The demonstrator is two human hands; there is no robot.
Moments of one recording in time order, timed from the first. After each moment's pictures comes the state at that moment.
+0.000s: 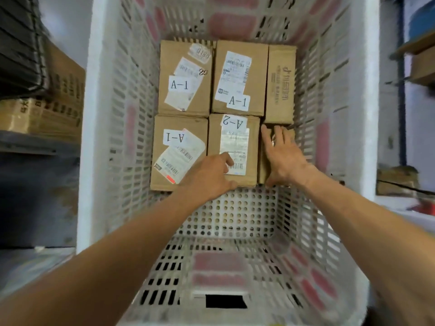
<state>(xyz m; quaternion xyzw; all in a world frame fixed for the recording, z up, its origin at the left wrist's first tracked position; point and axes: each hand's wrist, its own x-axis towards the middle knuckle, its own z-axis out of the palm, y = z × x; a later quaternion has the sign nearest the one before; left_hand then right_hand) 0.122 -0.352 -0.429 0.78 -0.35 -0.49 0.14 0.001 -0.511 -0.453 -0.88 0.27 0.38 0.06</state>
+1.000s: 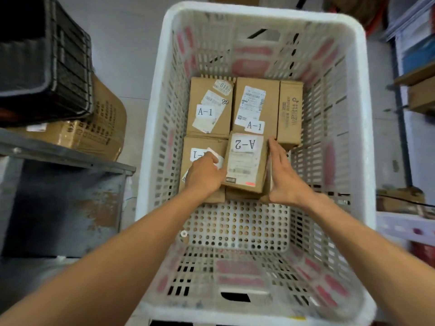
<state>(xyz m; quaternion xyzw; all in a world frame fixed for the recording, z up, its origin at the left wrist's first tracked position) 0.170 -0.321 -0.392 0.86 -0.18 -0.42 0.23 0.014 -0.463 -0.400 -0.87 0.29 0.16 0.37</state>
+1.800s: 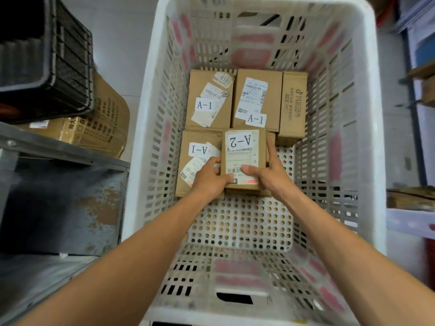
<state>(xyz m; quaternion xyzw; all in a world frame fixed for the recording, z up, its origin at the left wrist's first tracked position) 0.140 -0.316 -0.420 0.79 -0.10 -0.50 0.34 0.030 -0.440 -0.441 -0.57 0.48 -0.01 0.67</state>
